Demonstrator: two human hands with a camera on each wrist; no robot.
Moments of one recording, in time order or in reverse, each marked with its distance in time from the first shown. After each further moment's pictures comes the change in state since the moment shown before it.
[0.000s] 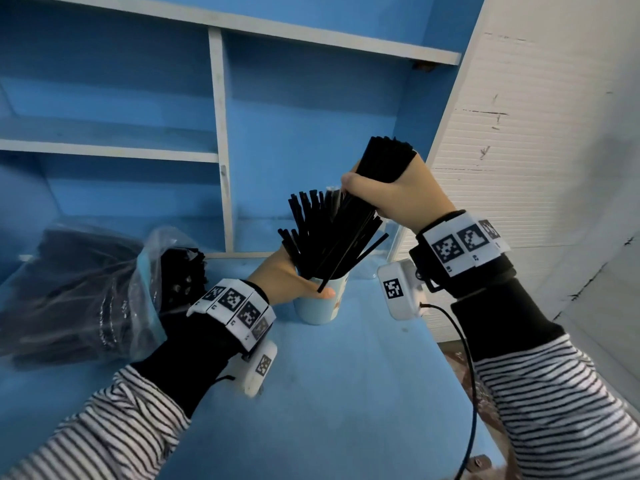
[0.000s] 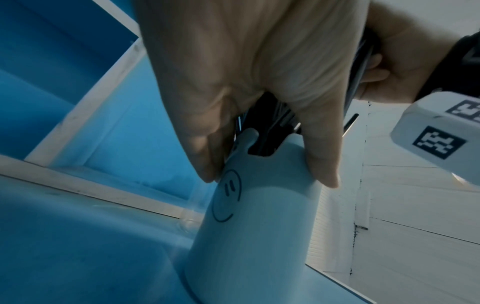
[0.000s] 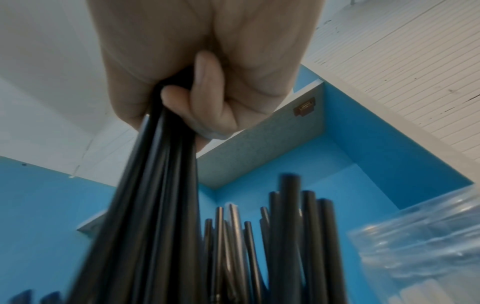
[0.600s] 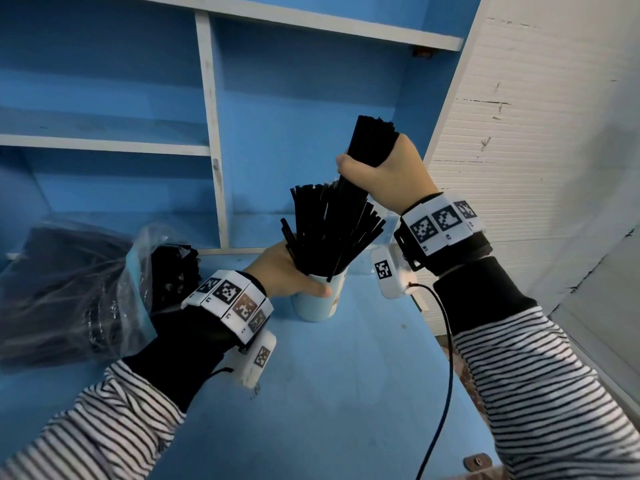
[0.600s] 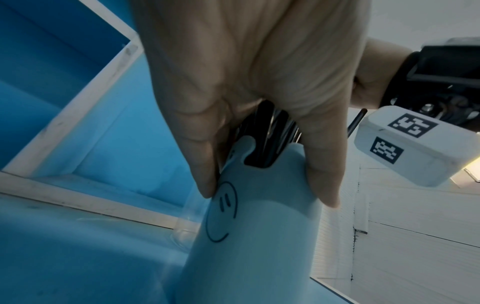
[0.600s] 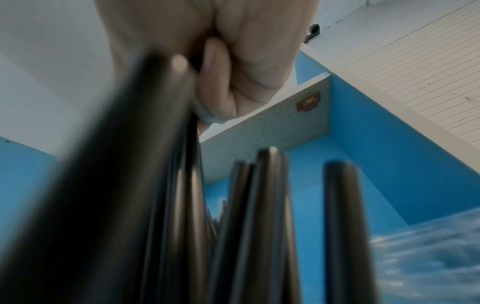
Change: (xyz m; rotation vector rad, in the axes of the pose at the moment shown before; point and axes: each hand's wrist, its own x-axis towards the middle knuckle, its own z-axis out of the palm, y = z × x) left_hand 0.005 0.009 0.001 0.067 -0.045 -0.011; right_hand 0.022 0.017 0.006 -0.079 0.061 -0.031
